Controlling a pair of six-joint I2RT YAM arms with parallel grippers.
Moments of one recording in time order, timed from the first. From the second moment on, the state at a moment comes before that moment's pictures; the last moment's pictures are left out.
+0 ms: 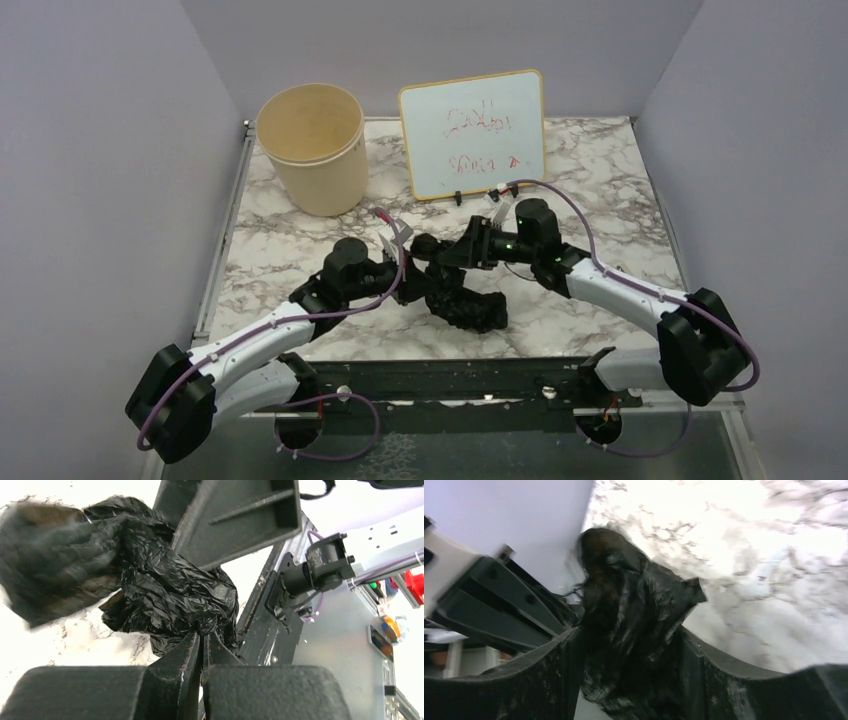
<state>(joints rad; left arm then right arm) -0.71 0.99 0.46 0.28 0.48 -0.49 0.59 1.30 0.69 0.18 -0.56 0.75</state>
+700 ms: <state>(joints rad) -0.73 0.97 0.48 0.05 0.15 -0.48 0.59 1.05 0.86 0.04 -0.41 0.48</state>
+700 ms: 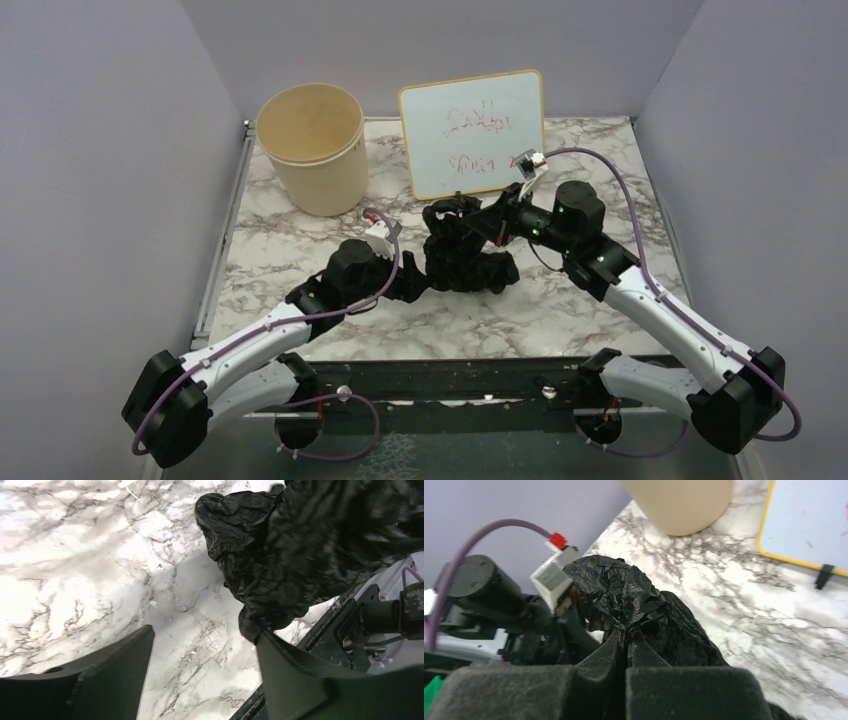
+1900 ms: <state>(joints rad) -0.74 0.94 0.49 0.12 0.08 -0.77 0.62 1.28 0.71 -0.06 -0.48 0.47</state>
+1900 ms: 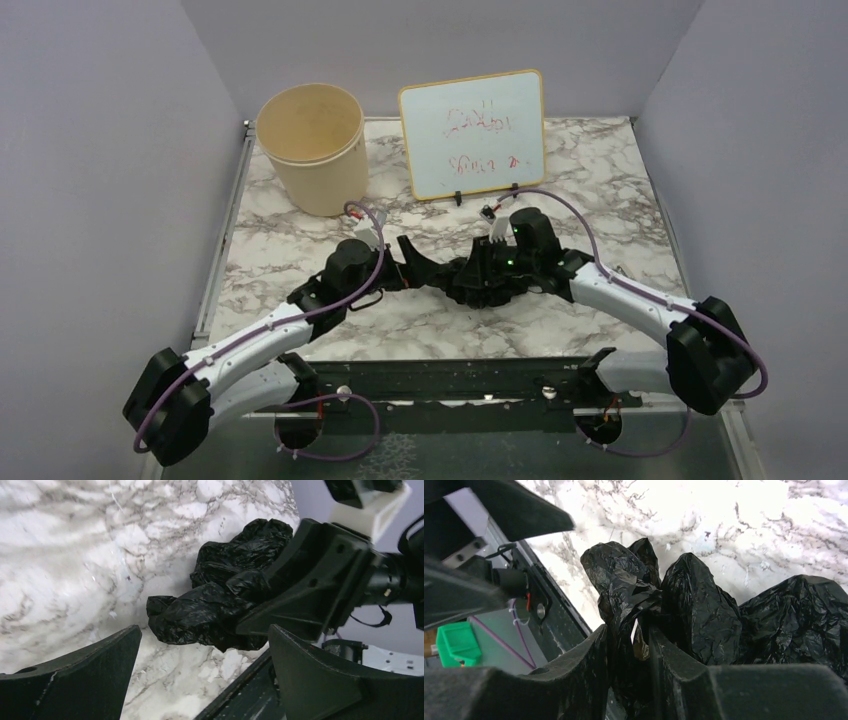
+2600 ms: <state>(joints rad) -0.74 1.23 0.40 0.45 0.26 -0.95 0.62 1.19 0.60 0.01 -0.53 0.46</state>
